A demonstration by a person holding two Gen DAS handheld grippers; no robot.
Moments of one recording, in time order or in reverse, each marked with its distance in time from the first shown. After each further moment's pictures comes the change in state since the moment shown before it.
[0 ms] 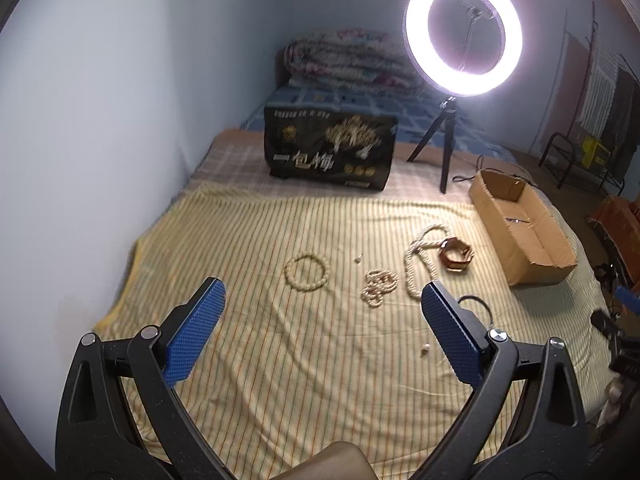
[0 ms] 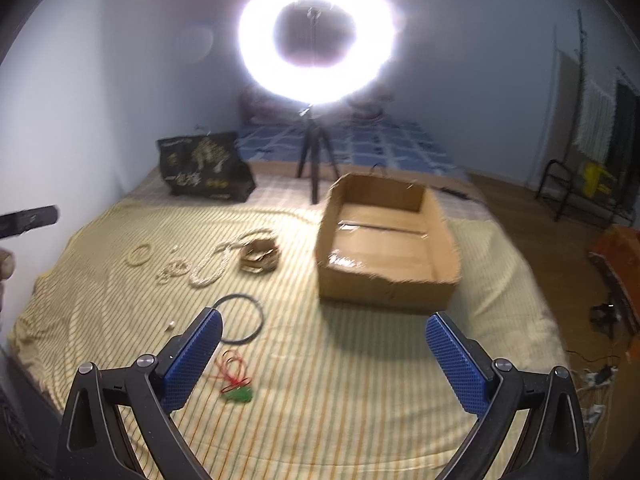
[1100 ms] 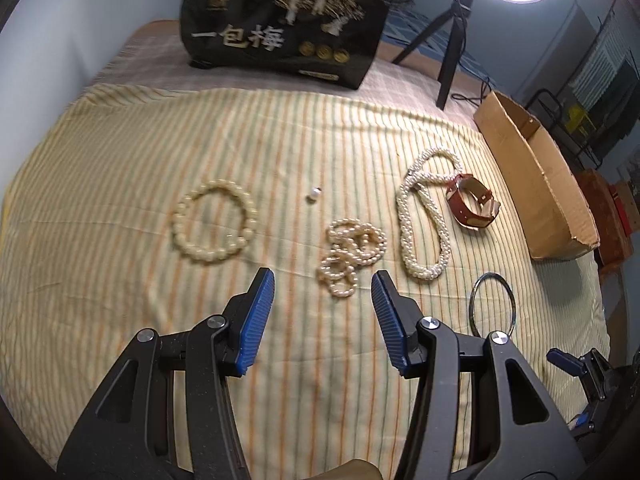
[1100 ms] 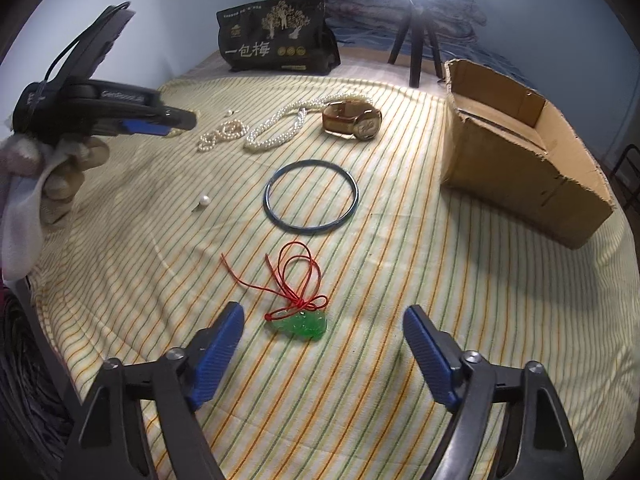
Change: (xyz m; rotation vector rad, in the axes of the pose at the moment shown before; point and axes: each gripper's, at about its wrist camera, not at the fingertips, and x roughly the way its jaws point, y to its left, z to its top) left arm 0.165 -0.029 -0.020 -0.023 0.324 -0.165; right arm 0.090 0.052 -0.061 -0.148 0.316 0.204
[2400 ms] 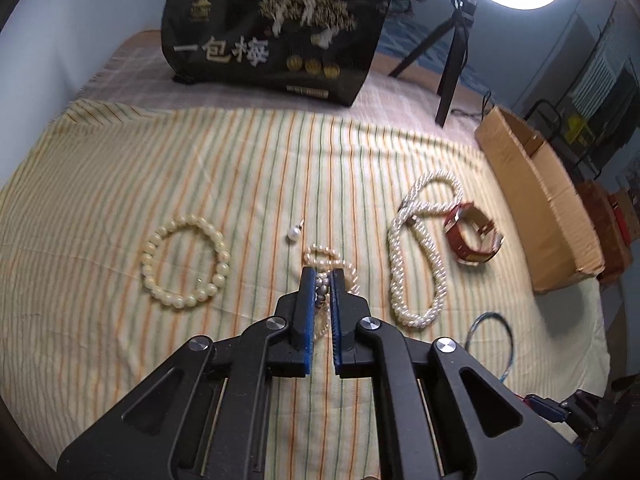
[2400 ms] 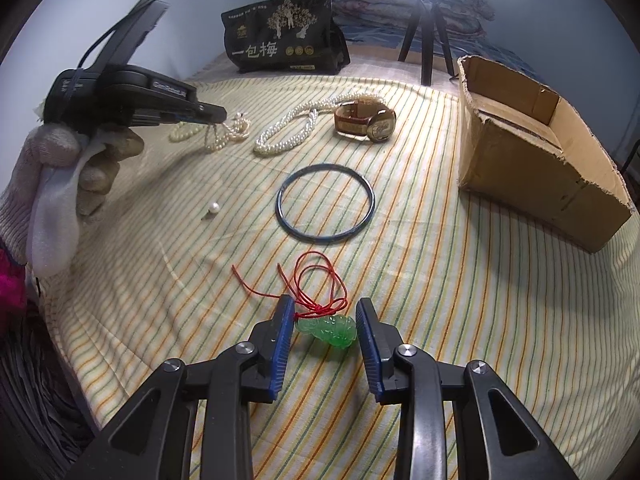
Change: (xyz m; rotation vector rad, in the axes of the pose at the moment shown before) left arm 0.013 -0.019 0.013 -0.023 -0.060 -0.009; right arm 0.004 0.002 0.007 0.016 -0.007 0.052
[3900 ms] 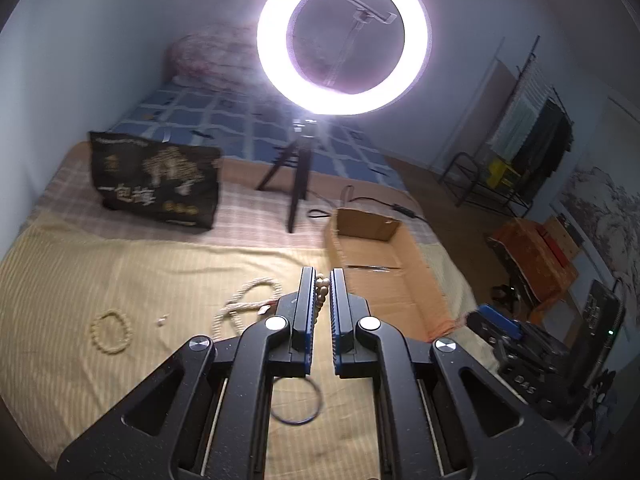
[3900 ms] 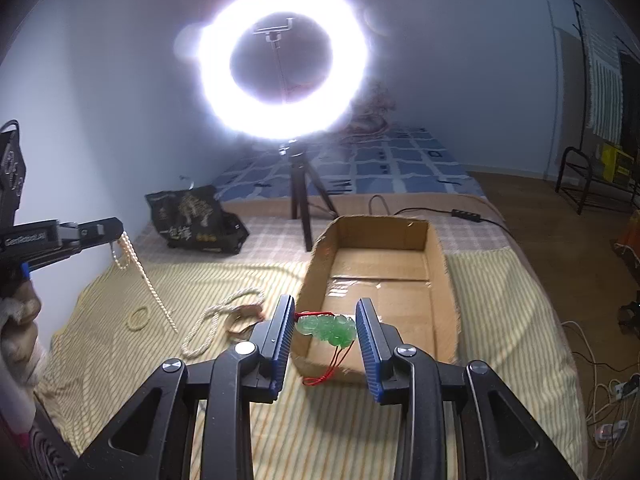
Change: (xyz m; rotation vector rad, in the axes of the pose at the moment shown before) left arm -0.142 -0.130 0.046 0.069 -0.244 -0.247; right arm -0.122 -0.110 0.089 0.206 -0.382 -0.158
